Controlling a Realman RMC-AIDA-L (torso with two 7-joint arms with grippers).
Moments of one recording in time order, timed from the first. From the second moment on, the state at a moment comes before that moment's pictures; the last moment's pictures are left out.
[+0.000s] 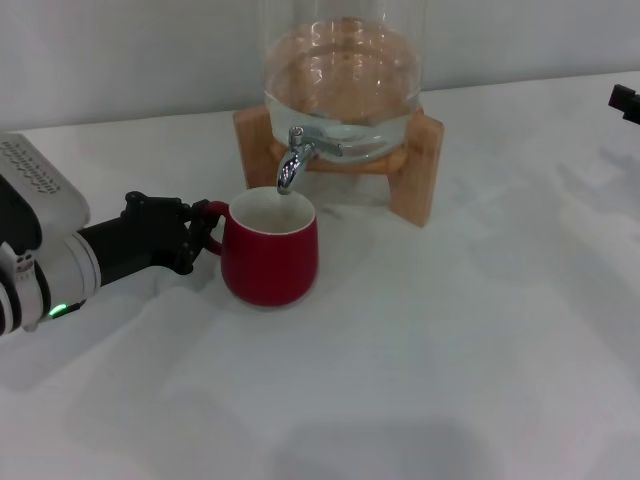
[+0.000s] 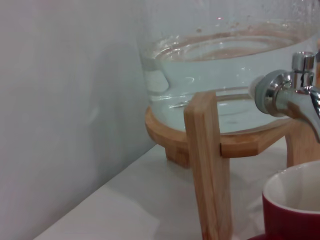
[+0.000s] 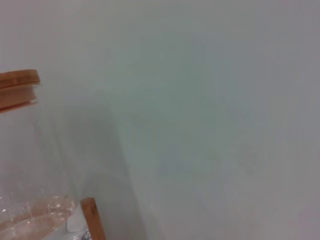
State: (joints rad) left arm -0.67 -2.09 1.17 0.37 -1.65 -0.87 2.19; right arm 0.18 2.01 -0.83 -0.97 1.68 1.08 -1.53
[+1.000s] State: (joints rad) left arm -0.67 -2.08 1.17 0.37 -1.65 -0.84 2.19; right arm 0.20 2.01 -0.83 -0.97 1.68 1.07 -1.53
